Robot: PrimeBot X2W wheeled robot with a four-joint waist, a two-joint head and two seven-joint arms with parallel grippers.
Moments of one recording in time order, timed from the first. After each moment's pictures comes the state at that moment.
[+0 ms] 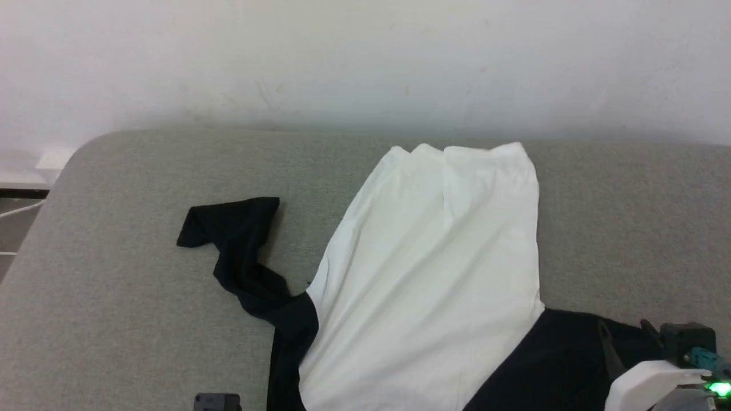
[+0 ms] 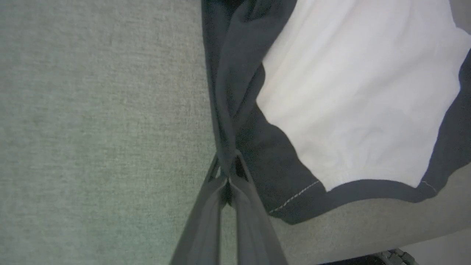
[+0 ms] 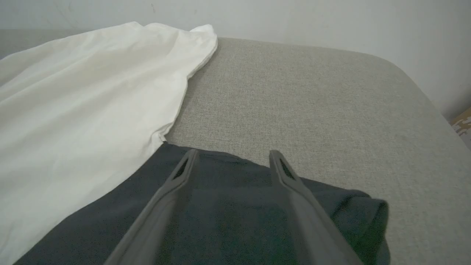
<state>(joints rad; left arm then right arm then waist) 0.21 0.21 -0.26 0.08 -0.44 0.05 0.29 0.09 -0.06 -0.17 0.14 0.01 0.13 0.09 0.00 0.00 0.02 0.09</state>
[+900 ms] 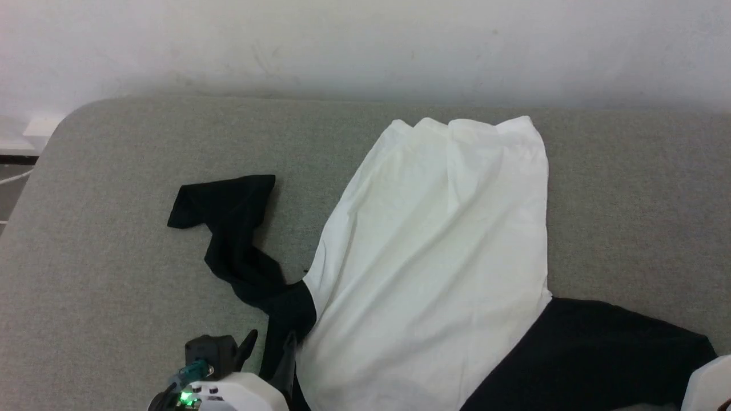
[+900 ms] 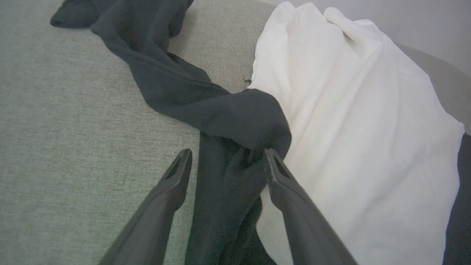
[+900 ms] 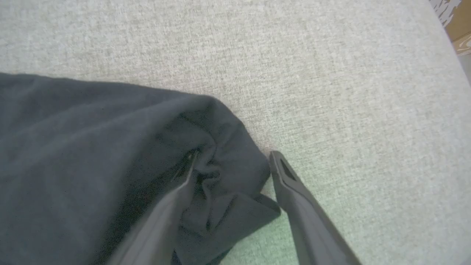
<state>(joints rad) 0.06 0.19 -0.26 0.11 -0.39 0.07 0.08 0.00 -0.08 -0.47 0.29 -0.02 0.13 0.45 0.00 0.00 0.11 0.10</state>
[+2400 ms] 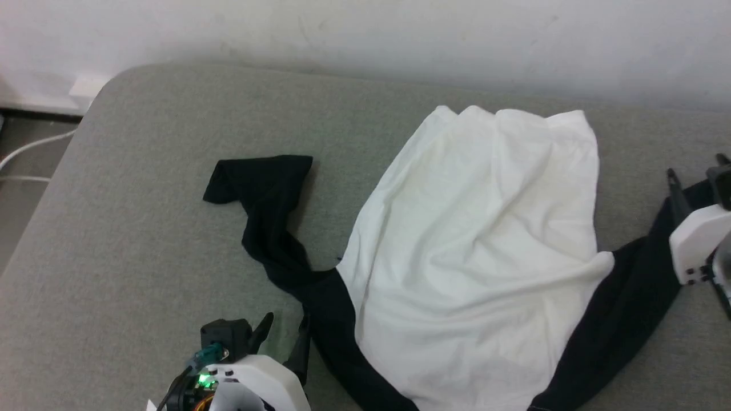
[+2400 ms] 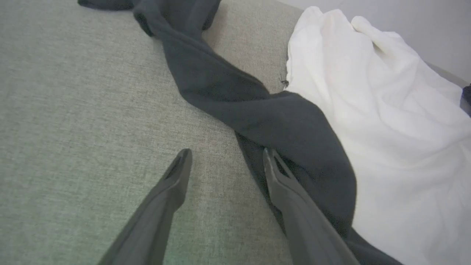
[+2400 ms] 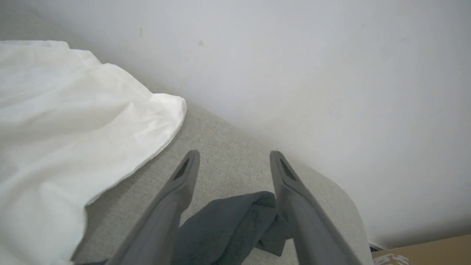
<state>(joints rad) -0.04 0.14 -0.30 0.25 -0.43 0.05 0.00 -0.47 -0.41 -0.01 0.56 -0.12 0.13 -0.02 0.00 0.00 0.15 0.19</state>
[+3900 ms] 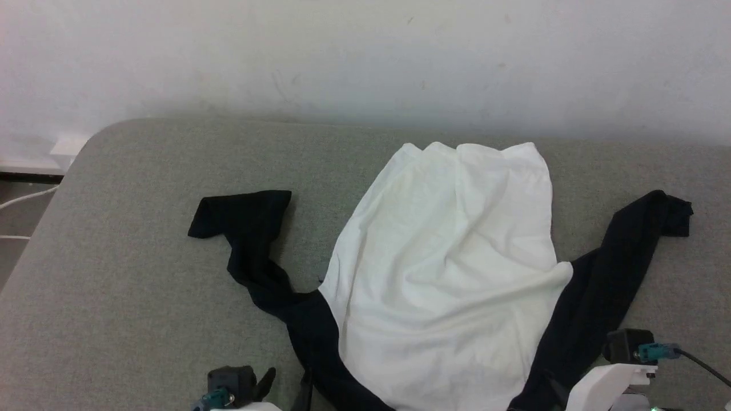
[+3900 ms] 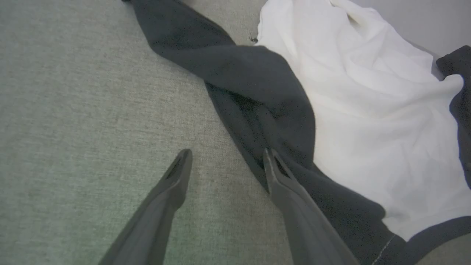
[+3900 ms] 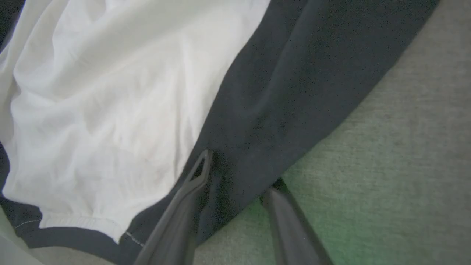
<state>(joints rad) 0.07 0.16 -0.33 0.26 -0.45 0.08 -0.01 0.07 -0.06 -0.03 0.25 0.36 0.13 0.45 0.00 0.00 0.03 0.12</state>
